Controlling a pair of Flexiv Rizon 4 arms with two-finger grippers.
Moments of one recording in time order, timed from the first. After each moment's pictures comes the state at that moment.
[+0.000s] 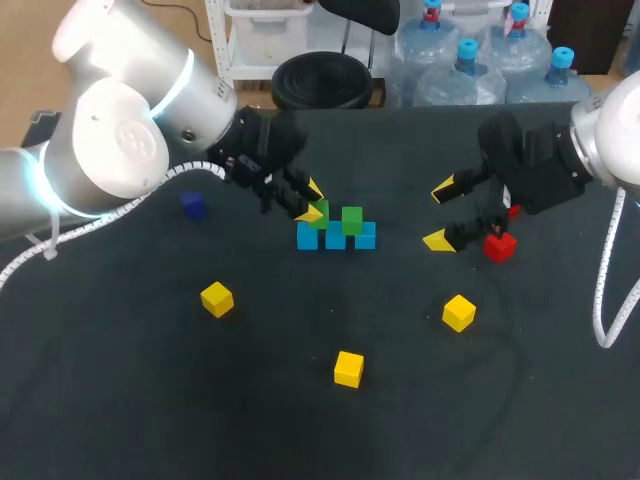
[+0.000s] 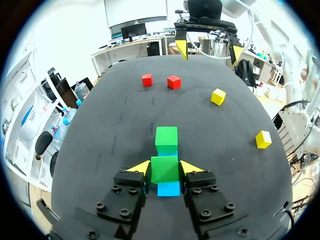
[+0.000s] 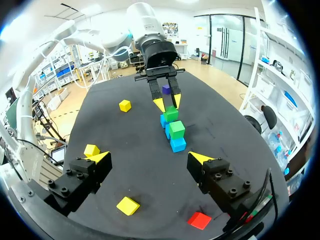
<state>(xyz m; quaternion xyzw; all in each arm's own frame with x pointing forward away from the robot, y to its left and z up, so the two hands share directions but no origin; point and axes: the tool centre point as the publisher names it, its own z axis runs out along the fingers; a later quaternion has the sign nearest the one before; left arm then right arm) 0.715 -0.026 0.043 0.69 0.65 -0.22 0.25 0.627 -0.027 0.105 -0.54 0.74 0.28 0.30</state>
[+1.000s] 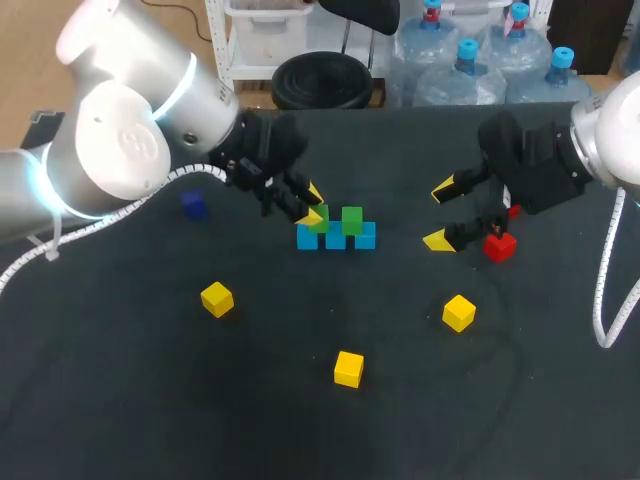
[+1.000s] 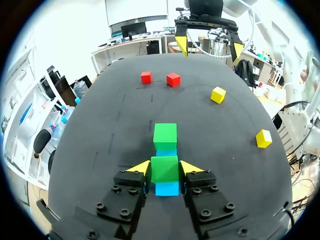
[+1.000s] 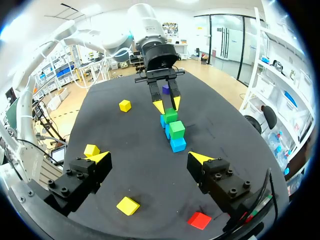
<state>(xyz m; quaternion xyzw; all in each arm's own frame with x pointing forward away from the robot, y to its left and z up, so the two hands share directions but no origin) 0.714 -0.026 0.037 0.68 0.65 -0.22 0.24 0.627 -0.027 0.105 -0.54 0.74 0.28 0.30</state>
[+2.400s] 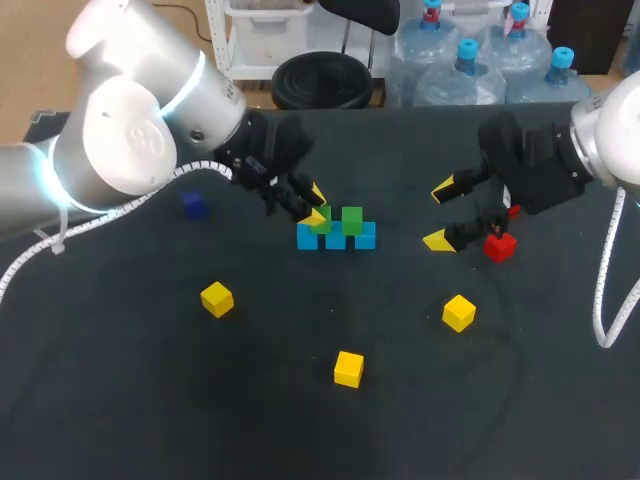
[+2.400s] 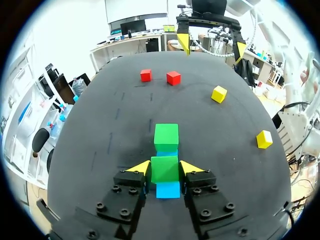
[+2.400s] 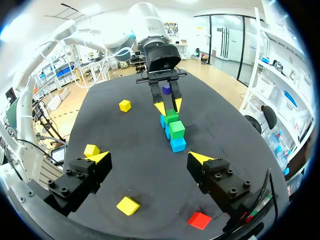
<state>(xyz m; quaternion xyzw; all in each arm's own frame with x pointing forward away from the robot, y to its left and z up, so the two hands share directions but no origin) 0.715 -0.030 0.034 0.69 0.65 -0.22 0.23 0.627 -0.027 0.105 -0.54 0.74 0.28 0.30</state>
